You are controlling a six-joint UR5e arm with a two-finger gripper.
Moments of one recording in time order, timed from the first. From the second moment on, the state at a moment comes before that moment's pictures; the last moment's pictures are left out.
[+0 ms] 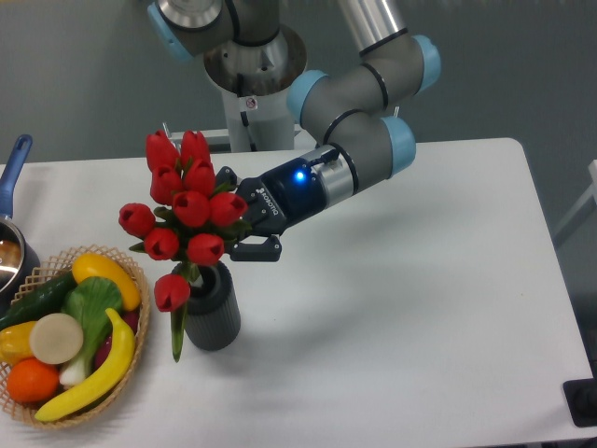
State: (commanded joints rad) arm 2.58 -1.88 -1.91 -0.83 -0.11 1.40
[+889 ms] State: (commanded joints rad) arm 2.58 -1.95 -1.95 -0.83 -0.10 1.46
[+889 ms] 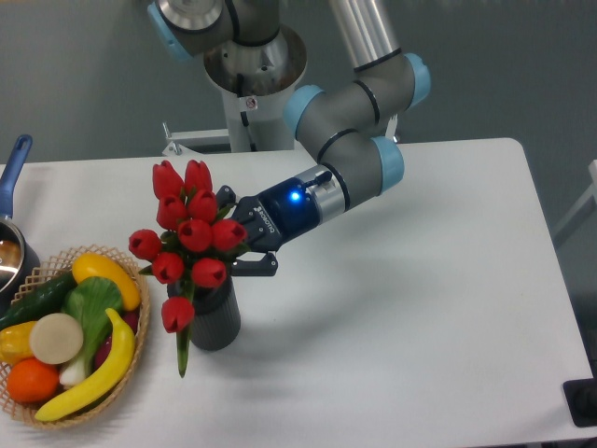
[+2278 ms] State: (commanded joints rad) arm 2.60 -1.97 -2.02 -0.83 -0.06 1.54
